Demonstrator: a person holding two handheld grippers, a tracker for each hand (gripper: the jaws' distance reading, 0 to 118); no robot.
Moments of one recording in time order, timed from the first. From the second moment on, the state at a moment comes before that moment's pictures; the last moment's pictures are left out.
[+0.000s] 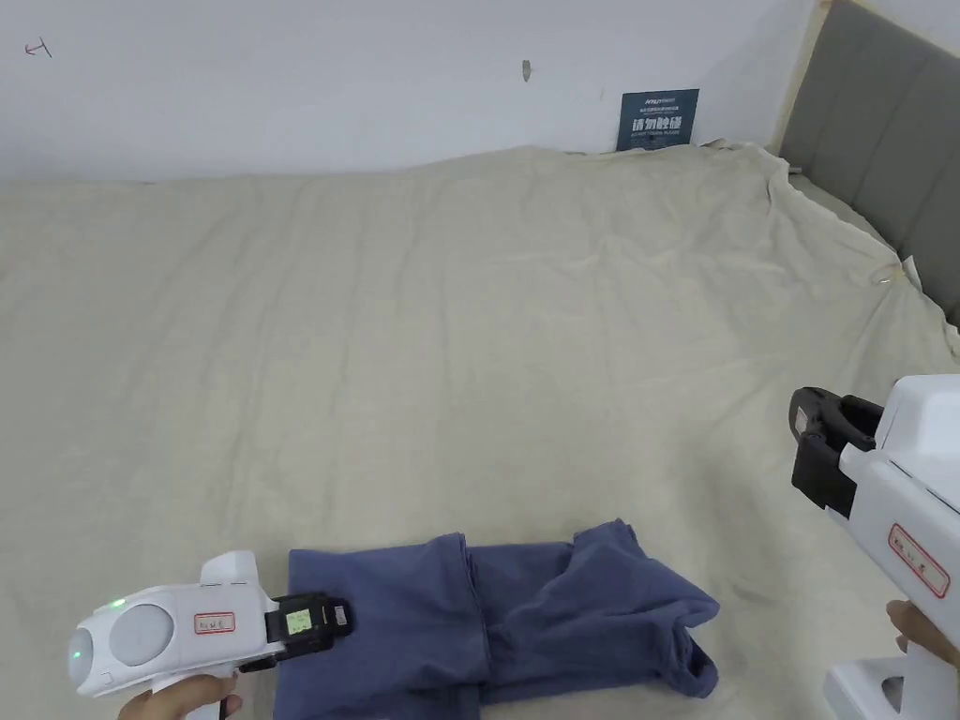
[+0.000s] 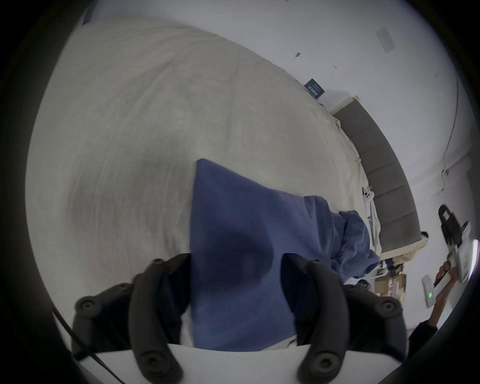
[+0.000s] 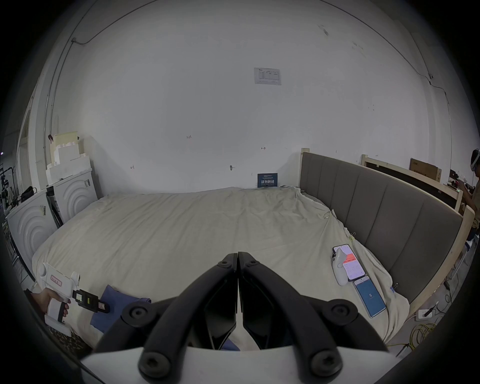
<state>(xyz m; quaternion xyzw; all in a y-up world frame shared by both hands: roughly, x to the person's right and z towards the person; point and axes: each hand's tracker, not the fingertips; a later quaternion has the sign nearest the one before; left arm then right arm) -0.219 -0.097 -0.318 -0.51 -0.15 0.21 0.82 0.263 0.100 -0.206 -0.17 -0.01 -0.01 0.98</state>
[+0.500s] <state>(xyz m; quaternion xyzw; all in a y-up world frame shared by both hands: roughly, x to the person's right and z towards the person) -0.232 -0.055 -0.292 -0.48 -0.13 0.18 0.85 0.260 0.111 -0.207 -0.17 0.00 -0.01 0.99</state>
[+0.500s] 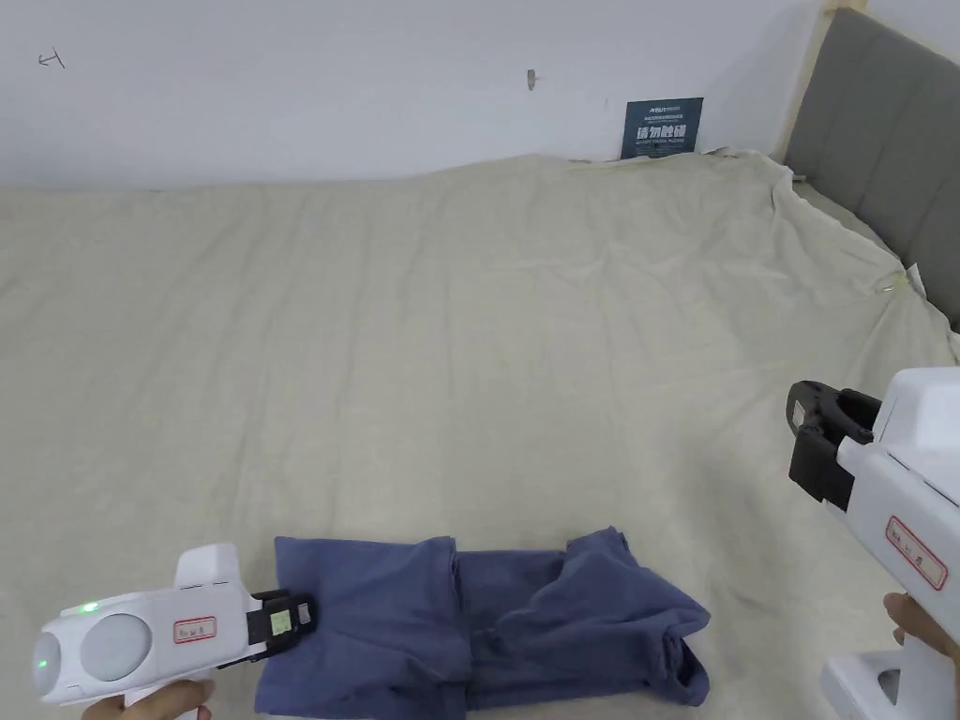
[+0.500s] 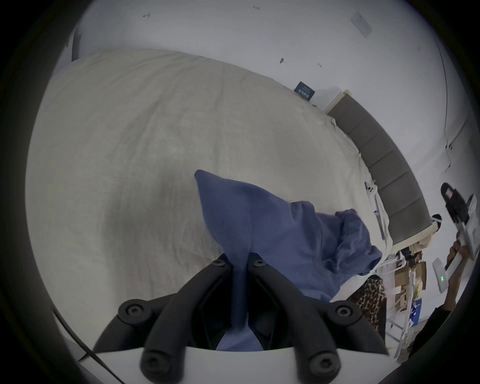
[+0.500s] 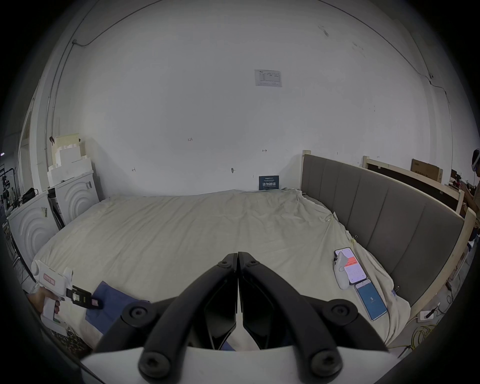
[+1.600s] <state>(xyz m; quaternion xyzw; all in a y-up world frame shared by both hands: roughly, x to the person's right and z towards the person) -0.082 0.003 -0.321 -0.52 -0.17 0.12 0.83 0.270 0.116 -0.192 -0.15 0.01 -0.03 0.99</state>
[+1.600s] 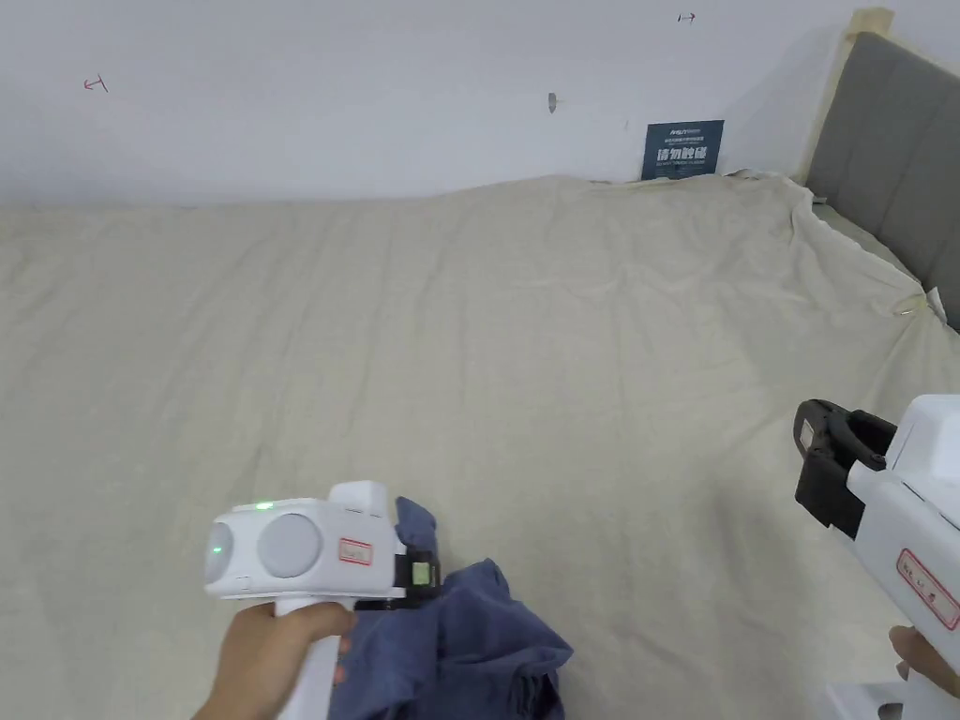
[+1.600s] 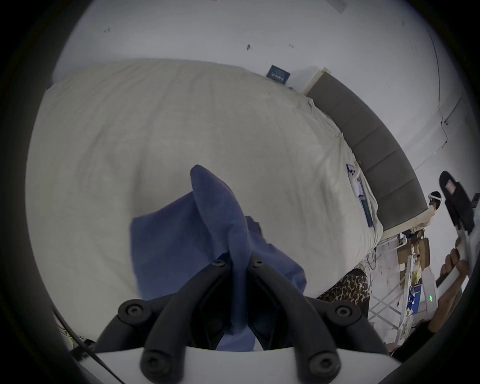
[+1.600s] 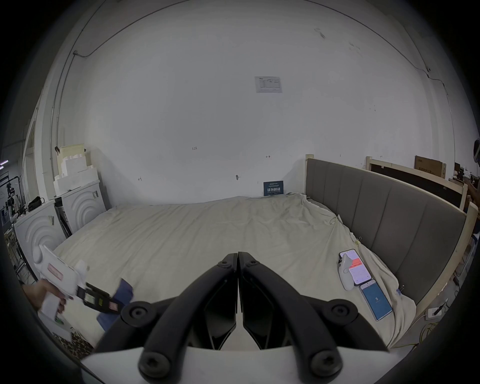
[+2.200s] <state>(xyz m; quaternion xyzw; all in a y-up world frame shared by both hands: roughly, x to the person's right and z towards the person) -0.008 -0.045 -0.317 -0.53 -0.17 0.02 0.83 0.294 0.115 -0.180 -0.15 -0.01 -0.04 0.99</state>
